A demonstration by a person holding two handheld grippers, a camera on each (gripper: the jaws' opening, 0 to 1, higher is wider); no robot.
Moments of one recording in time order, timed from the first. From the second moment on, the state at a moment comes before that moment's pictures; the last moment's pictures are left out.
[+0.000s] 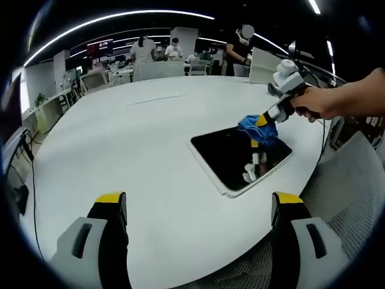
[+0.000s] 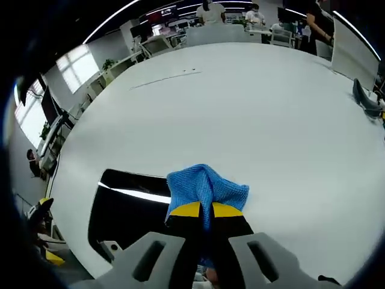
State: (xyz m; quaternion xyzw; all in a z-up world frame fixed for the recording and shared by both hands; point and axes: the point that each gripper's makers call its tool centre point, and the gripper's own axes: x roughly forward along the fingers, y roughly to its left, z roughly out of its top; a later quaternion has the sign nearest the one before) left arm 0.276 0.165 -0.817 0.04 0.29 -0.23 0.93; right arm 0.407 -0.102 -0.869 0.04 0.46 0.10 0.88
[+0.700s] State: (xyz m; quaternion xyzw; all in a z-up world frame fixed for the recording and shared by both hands) left arm 0.280 0.169 -0.814 0.03 0.28 -0.22 0.93; right arm 0.419 -0.150 -0.817 0.07 0.40 0.09 0.91
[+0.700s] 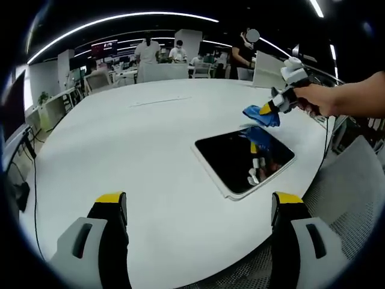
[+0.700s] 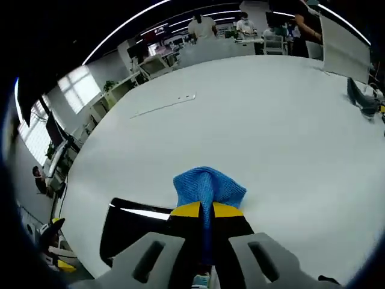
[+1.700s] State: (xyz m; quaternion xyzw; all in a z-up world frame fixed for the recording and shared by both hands) left arm 0.280 0.172 -0.812 0.03 0.28 -0.21 0.94; right arm 0.364 -0.190 -0.869 0.01 0.40 0.15 0.91
